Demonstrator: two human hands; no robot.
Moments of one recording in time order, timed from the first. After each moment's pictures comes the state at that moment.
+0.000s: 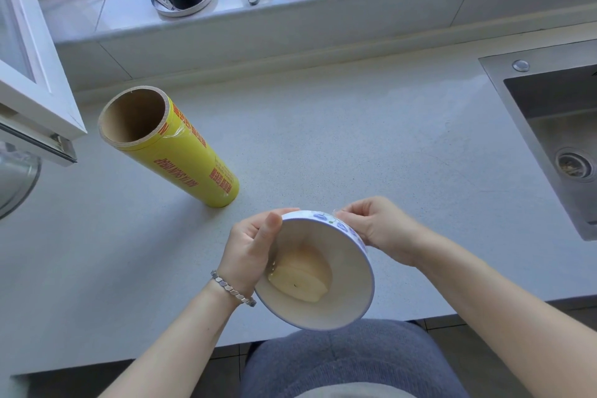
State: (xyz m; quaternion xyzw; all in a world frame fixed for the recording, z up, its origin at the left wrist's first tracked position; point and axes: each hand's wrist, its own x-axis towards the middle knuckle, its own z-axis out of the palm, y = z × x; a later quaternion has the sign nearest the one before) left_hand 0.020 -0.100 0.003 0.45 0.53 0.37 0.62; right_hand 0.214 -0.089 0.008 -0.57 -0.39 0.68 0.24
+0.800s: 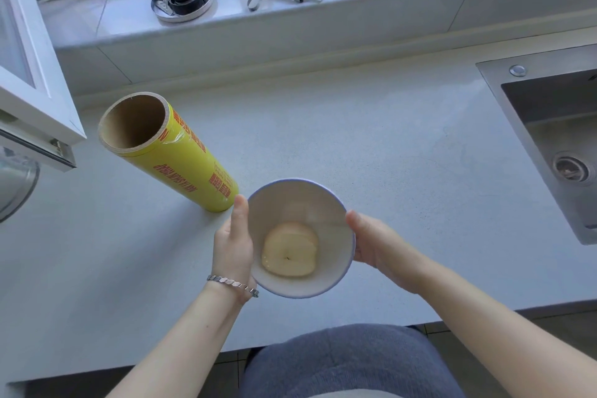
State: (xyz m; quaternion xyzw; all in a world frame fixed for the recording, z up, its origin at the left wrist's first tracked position) left_hand 0.026 -0.091 0.003 0.27 0.61 0.48 0.57; right_hand 0.212 -0.109 -0.001 -0.46 -0.41 0.73 0.30
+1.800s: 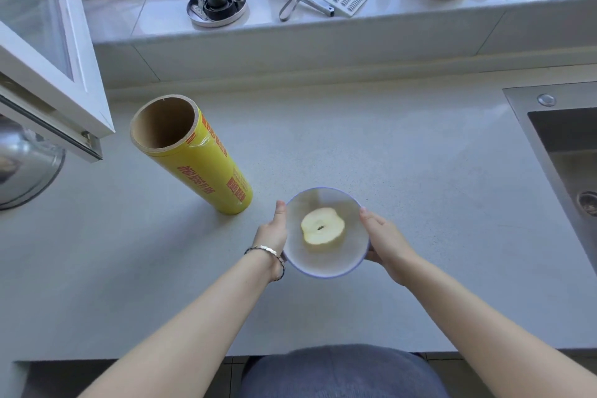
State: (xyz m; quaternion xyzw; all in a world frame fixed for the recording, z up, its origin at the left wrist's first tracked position) left_hand 0.029 -0.051 -0.075 0.16 0.73 0.25 0.62; right_hand 0.208 -0.072 -0.044 -0.62 -0.28 0.66 0.31
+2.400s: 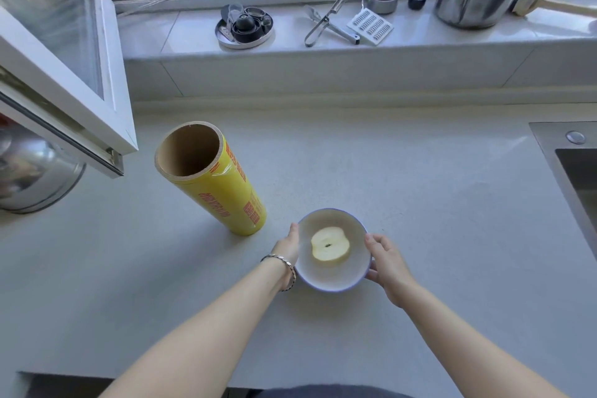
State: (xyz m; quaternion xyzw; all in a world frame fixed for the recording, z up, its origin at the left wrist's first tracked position) left_hand 0.022 -0.019 -0.110 0.18 0.76 0.19 0.60; right_hand 0.200 -0.043 -0.084 -0.66 -0.23 0.64 0.31
